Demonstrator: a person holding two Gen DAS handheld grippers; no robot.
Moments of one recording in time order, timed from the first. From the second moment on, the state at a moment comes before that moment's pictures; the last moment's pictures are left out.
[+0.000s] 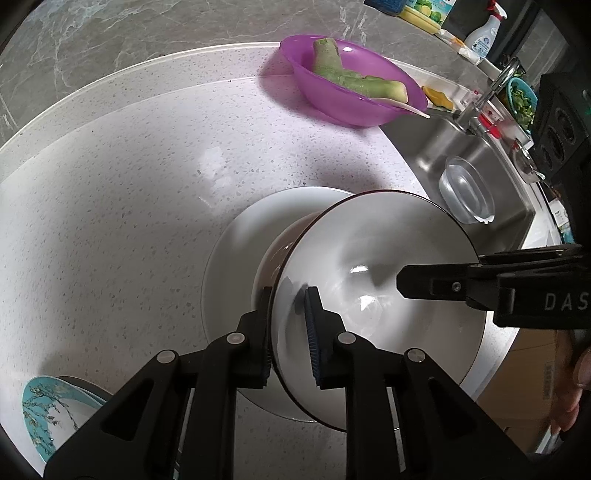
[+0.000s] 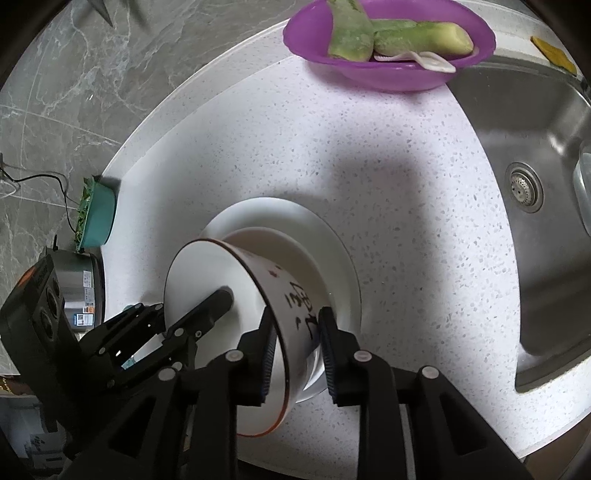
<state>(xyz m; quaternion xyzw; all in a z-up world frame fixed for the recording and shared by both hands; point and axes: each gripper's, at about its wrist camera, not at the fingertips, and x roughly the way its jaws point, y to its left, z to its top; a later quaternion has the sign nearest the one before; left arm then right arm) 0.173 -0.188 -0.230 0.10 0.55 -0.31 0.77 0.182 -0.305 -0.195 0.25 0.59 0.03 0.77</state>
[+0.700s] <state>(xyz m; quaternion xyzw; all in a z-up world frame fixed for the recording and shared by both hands) 0.175 -0.192 -0.231 0.09 0.55 -0.30 0.77 0.193 -0.292 -0.184 0.14 0.58 0.02 0.80</state>
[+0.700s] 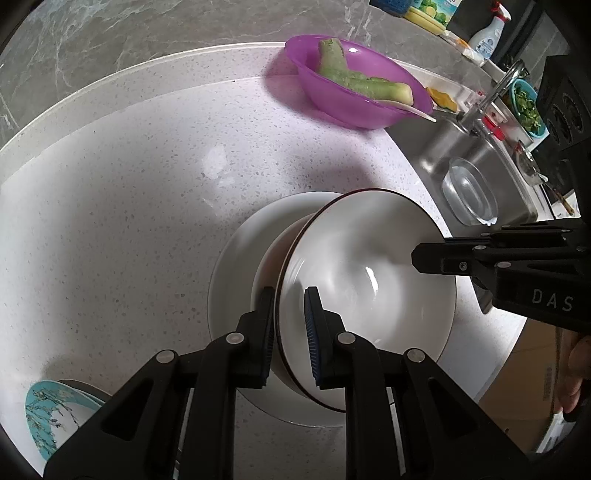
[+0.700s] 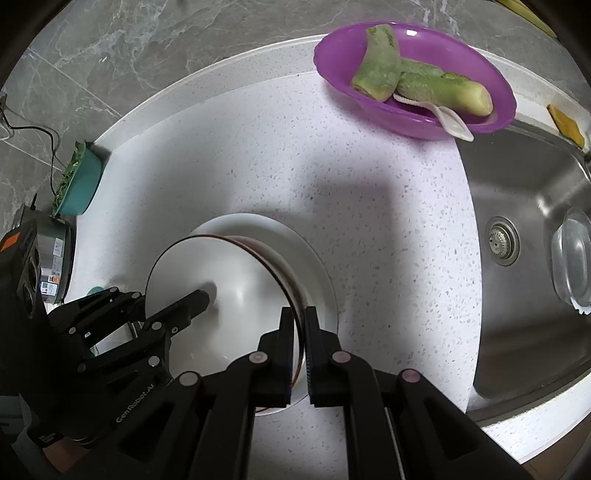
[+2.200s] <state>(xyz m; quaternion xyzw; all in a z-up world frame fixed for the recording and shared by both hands) 0.212 -0.106 -0.186 0.09 0.56 -0.27 0.78 0.167 -0.343 -0.154 0.20 0.51 0.04 0.84</state>
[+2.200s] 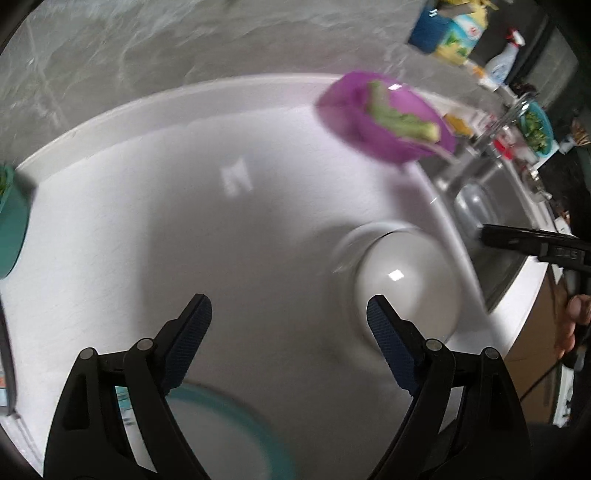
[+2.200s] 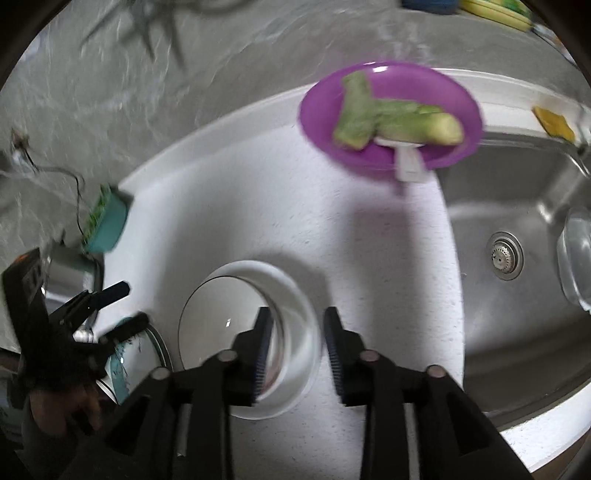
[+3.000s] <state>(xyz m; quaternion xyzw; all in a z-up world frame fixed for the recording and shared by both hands) 0.219 -0.133 -0.257 0.17 0.61 -0.28 0.72 0.157 -0.344 -0.220 0.23 0.56 0.05 0.80</state>
